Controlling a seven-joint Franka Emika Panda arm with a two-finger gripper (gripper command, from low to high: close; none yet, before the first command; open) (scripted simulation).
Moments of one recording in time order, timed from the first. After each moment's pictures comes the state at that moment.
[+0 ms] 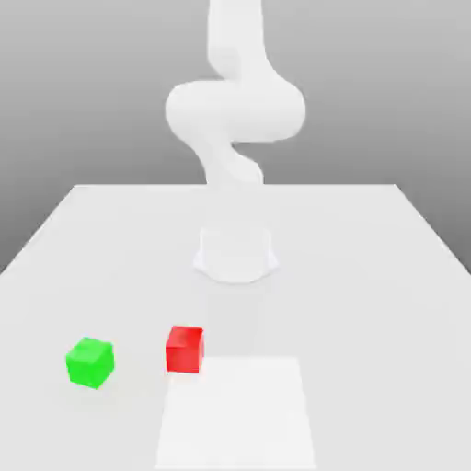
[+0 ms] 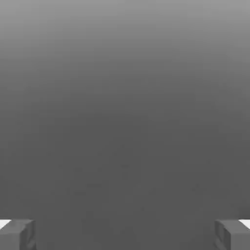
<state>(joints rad) -0.01 -0.74 -0.02 -2.37 -0.01 2.35 0.79</state>
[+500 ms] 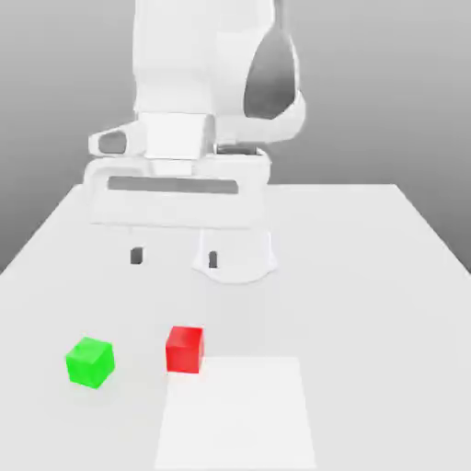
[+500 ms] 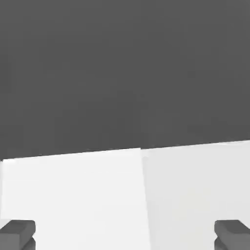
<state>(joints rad) -0.10 -0.30 -0.13 -2.88 -0.06 2.72 0.72</state>
